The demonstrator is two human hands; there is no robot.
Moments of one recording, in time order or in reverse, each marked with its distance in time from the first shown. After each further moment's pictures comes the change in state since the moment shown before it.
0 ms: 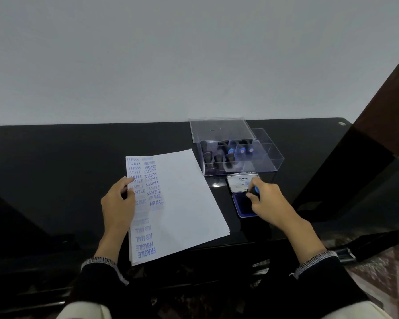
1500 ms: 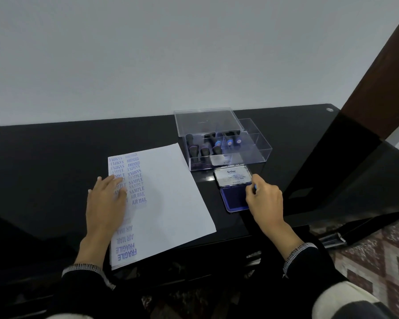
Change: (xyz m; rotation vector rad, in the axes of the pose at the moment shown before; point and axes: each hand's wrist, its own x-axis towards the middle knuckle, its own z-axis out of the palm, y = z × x) left_hand 0.012 -0.011 0.012 0.464 -0.169 0.145; right_hand -0.001 0.032 0.033 -0.124 0.515 -0.003
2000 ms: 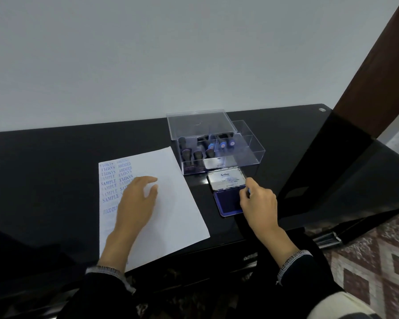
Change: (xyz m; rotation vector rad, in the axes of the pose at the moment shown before) left_hand -0.009 0.077 0.019 -0.302 -0.129 0.090; right_hand -0.002 -0.004 -0.005 -0.029 -0.007 -0.001
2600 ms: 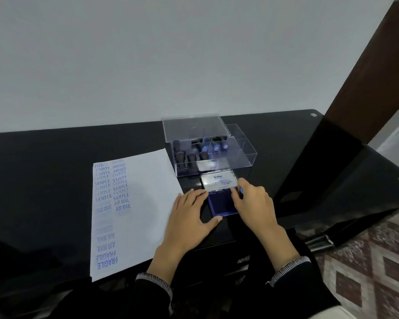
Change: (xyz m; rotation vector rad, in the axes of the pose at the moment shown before) left_hand -0.045 0.050 0.089 0.215 -0.202 0.371; right_hand 0.006 -0.001 -0.023 -0.070 -0.240 0.046
